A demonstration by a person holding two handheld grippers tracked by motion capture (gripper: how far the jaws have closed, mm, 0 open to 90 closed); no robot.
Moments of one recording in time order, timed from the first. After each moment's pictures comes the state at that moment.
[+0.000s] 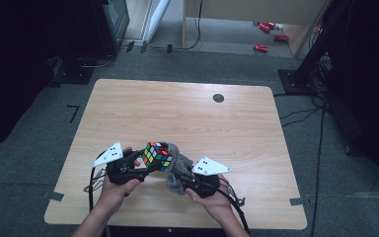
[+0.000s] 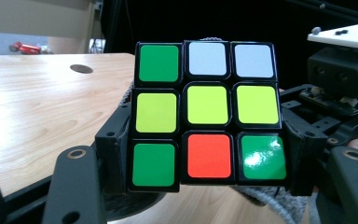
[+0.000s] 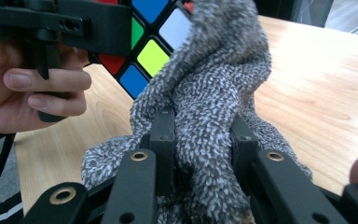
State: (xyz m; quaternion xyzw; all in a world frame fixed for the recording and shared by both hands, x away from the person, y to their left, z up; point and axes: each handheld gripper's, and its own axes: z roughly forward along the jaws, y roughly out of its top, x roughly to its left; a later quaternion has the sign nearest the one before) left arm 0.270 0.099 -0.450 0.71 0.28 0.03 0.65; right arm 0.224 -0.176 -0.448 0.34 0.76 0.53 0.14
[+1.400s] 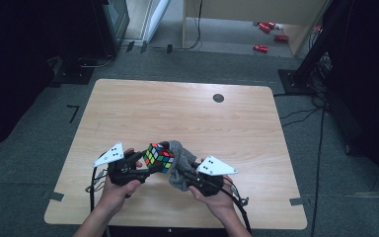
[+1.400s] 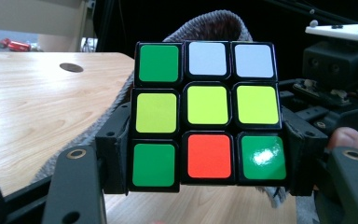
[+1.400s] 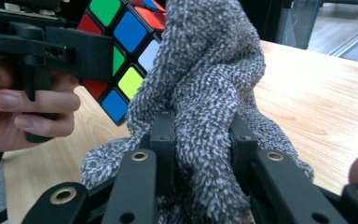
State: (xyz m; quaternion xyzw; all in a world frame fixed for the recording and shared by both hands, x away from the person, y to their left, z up) left arm 0.268 0.094 -0.450 0.70 0.28 0.00 0.66; right arm 0.223 -0.185 -0.443 0.34 0.74 0.55 0.17
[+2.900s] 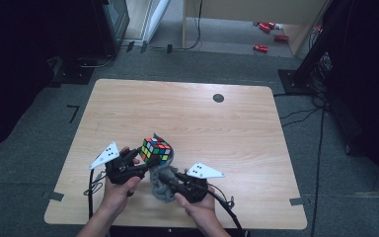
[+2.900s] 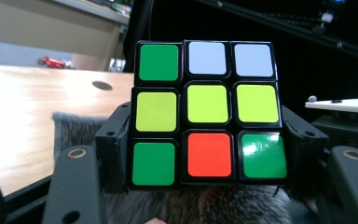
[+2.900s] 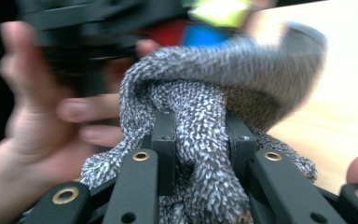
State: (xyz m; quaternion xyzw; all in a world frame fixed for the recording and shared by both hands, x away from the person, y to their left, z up) left arm 0.265 0.092 -0.456 0.67 0.32 0.04 0.67; right arm 0.216 -0.146 -0.477 0.38 0.69 0.61 0.03
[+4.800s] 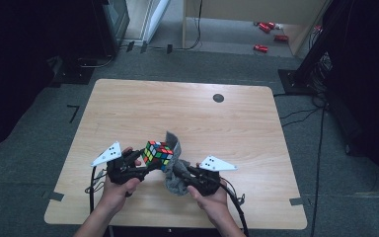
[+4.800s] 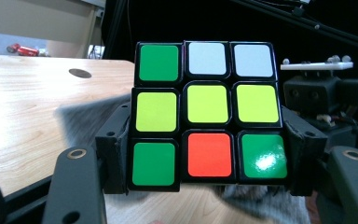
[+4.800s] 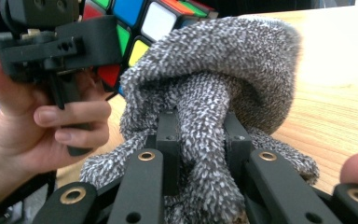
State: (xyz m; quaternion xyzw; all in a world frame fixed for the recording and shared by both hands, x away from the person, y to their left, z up) left arm 0.271 0.098 -0.454 0.68 0.29 0.01 0.67; right arm 0.231 -0.181 -0.466 0.39 0.70 0.59 0.05
